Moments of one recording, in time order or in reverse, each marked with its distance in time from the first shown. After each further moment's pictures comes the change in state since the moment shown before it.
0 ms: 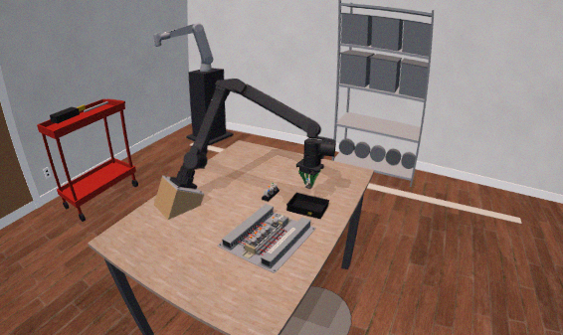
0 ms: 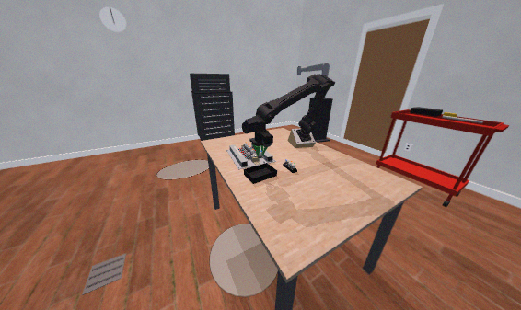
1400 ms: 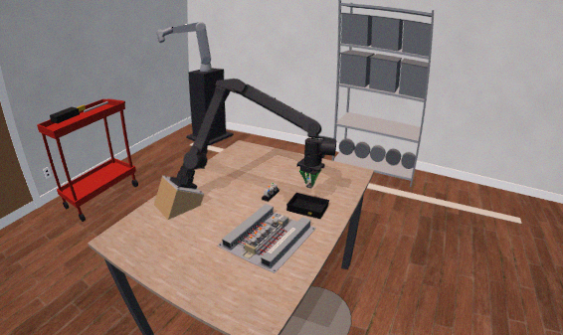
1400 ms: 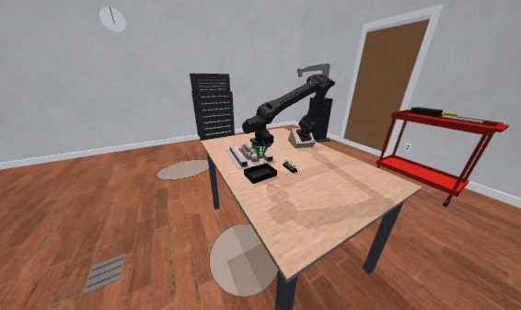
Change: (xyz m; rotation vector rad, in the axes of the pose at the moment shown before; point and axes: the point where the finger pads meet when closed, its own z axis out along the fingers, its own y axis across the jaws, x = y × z) arm -0.005 -0.001 -0.001 0.002 -0.001 -0.002
